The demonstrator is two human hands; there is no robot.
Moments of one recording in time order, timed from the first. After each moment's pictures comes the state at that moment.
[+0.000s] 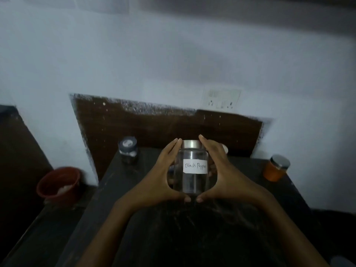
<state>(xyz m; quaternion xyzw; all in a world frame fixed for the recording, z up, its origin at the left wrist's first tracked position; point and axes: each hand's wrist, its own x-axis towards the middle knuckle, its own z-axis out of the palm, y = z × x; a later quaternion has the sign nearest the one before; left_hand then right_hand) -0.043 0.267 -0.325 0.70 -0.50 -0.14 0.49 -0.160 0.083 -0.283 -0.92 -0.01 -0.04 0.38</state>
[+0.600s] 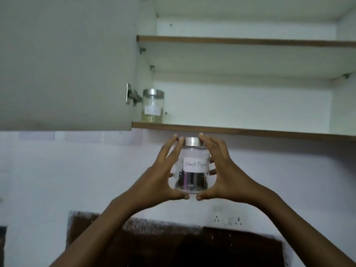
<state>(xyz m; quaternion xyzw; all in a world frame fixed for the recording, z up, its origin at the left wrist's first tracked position) 0.065 0.228 -0.070 0.68 -0.59 0.23 0.37 -0.055 0.051 -0.042 -0.92 -0.14 -0.34 0.16</state>
